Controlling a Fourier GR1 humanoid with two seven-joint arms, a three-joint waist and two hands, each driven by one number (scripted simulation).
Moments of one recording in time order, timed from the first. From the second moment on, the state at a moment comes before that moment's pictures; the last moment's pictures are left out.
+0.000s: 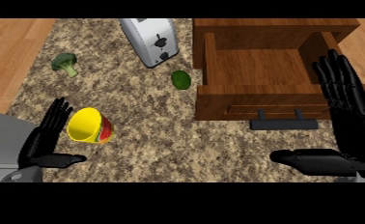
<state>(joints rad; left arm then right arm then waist) -0.23 0.34 0.30 -0.60 0.00 -0.43 -0.76 -0.04 -0.12 -0.08 -1.98 0.02 0.13 -0.02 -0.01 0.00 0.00</state>
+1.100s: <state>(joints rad) -0.40 0.33 0.28 -0.24 -0.07 -0.35 -0.96 -0.08 -0.13 -0.08 -1.97 0.01 0.15 -0.01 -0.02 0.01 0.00</state>
